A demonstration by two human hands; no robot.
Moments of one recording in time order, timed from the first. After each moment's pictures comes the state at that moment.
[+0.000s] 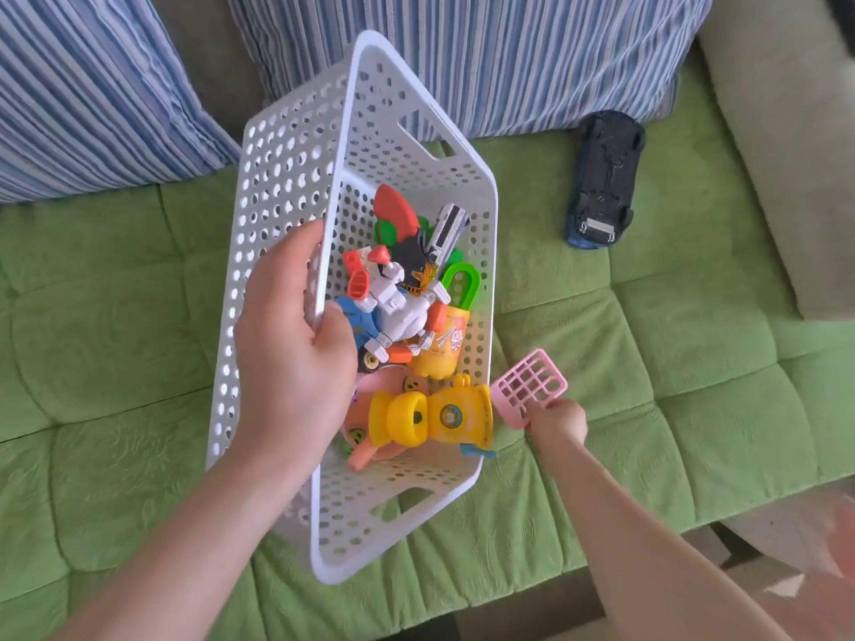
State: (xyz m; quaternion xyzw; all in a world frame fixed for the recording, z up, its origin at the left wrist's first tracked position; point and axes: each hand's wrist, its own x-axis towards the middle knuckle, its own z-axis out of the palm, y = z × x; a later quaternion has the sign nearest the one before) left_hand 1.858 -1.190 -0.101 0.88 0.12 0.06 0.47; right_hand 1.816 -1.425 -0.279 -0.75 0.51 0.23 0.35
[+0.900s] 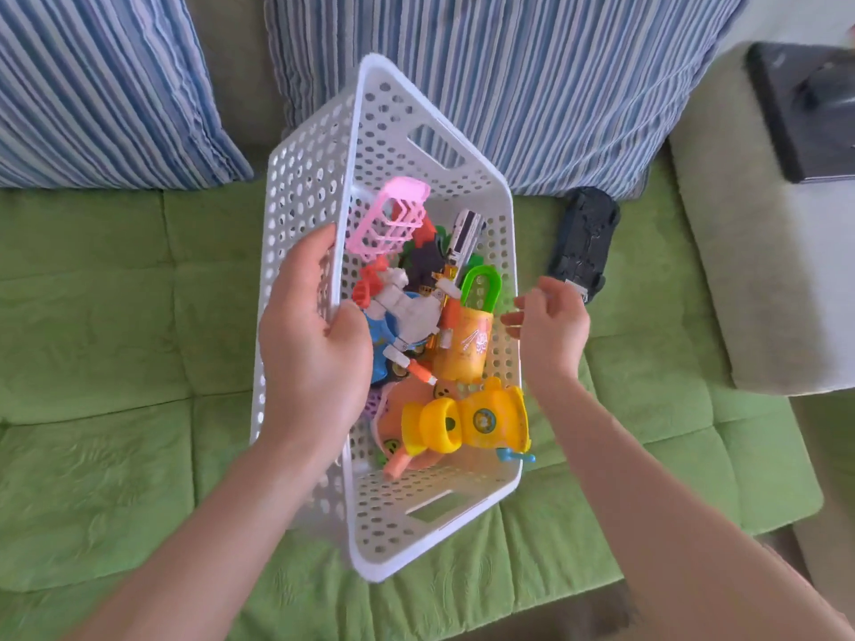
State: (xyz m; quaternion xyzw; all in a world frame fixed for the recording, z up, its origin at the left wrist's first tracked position) left_hand 1.883 -1.195 -0.084 0.79 0.20 0.06 0.57; right_hand 1.937 -1.377 -0.155 -0.81 0.30 -0.02 0.51
